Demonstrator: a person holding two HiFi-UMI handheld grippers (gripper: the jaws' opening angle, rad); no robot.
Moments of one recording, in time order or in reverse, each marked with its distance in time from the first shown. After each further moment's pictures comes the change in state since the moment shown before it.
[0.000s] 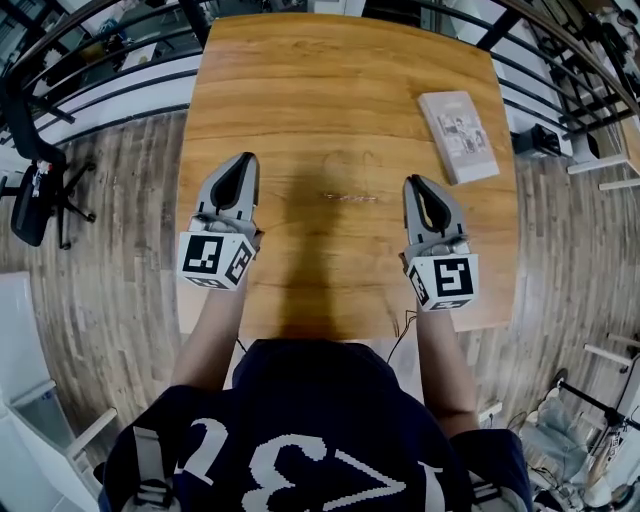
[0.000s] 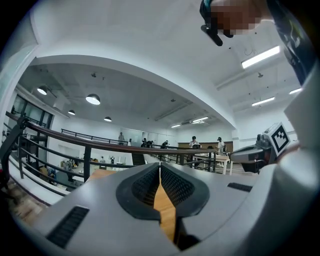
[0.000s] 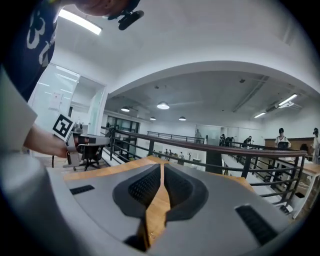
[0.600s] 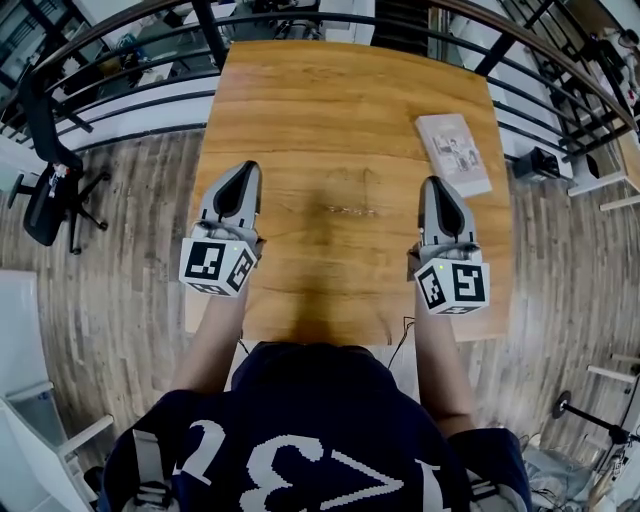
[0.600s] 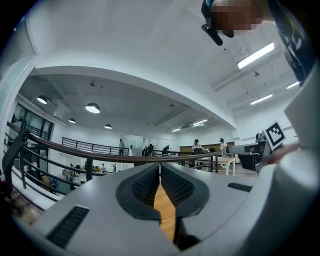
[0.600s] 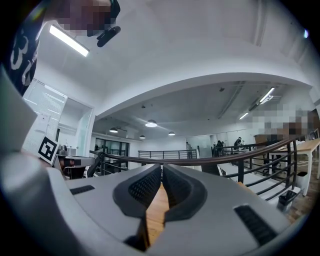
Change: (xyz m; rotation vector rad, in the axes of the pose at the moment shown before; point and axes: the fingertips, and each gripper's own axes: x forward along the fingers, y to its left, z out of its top) left arm -0.023 -0.015 0.054 0.050 -0.054 0.019; right arm -0.034 -0.033 0.062 0.182 -0.205 -0.104
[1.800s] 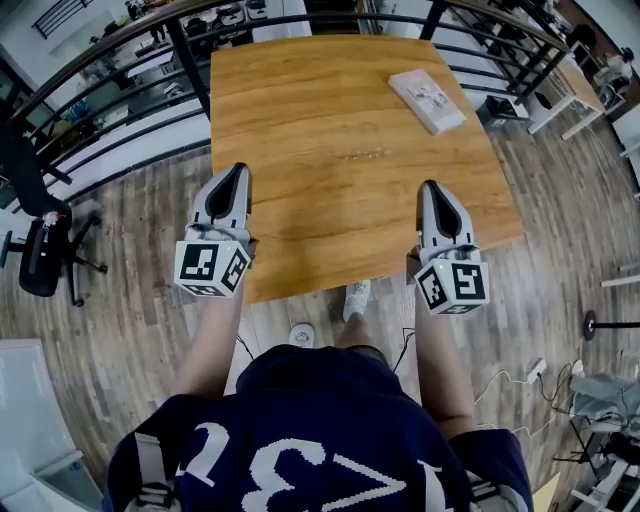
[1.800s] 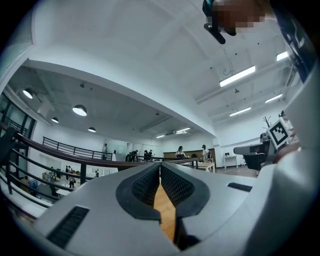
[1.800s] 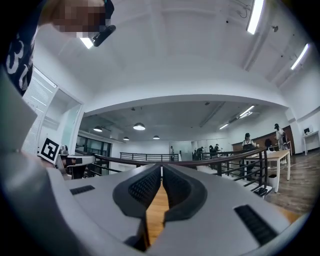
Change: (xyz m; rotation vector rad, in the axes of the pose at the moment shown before) left arm -0.172 0.029 0.019 0.002 -0.076 -0.211; right arm -0.169 0.172 0.008 -0.032 -0.043 -0.242
